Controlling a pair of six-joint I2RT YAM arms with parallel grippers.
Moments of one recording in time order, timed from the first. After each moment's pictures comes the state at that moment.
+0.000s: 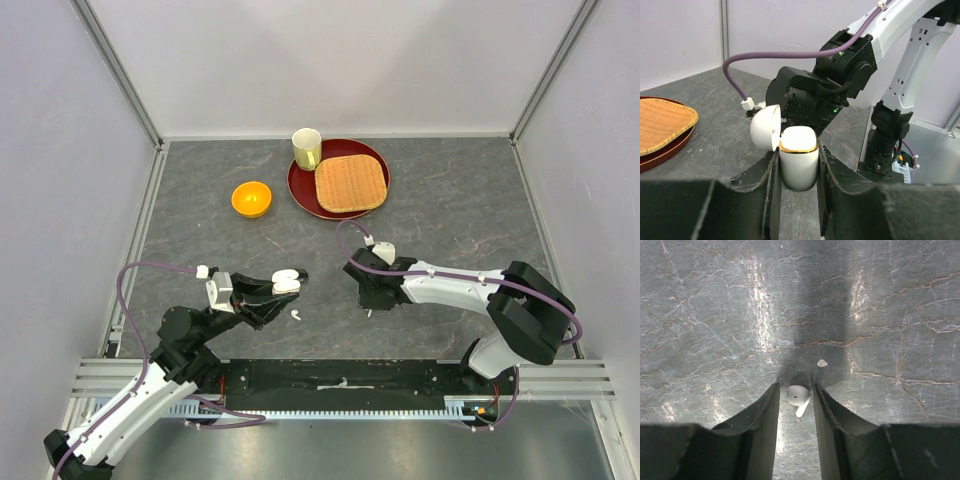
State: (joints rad) left arm -0.72 0.17 0.12 0.39 0.39 -0.29; right arm 0.92 1.54 0.82 -0.52 0.25 0.96
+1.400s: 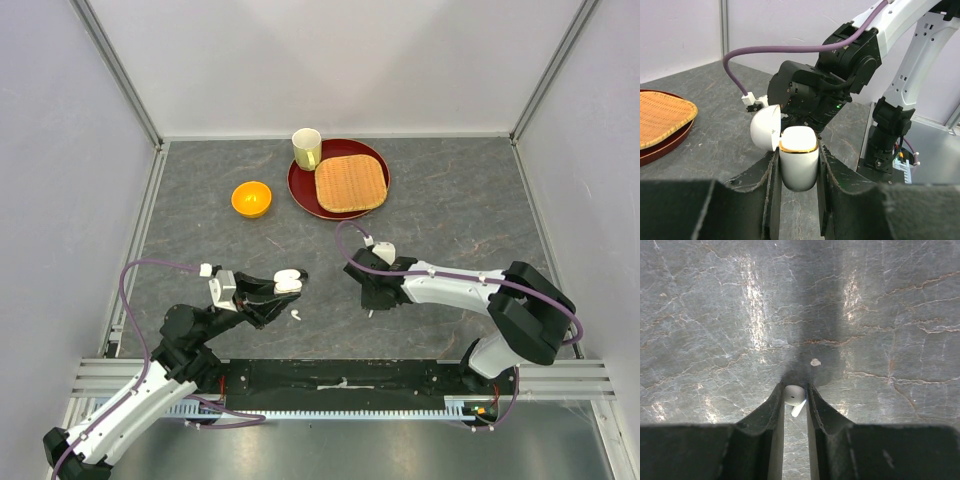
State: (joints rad) left arm -0.72 0.20 0.12 0.39 0.39 -0.29; right arm 0.92 1.54 0.82 -0.53 0.27 0.93
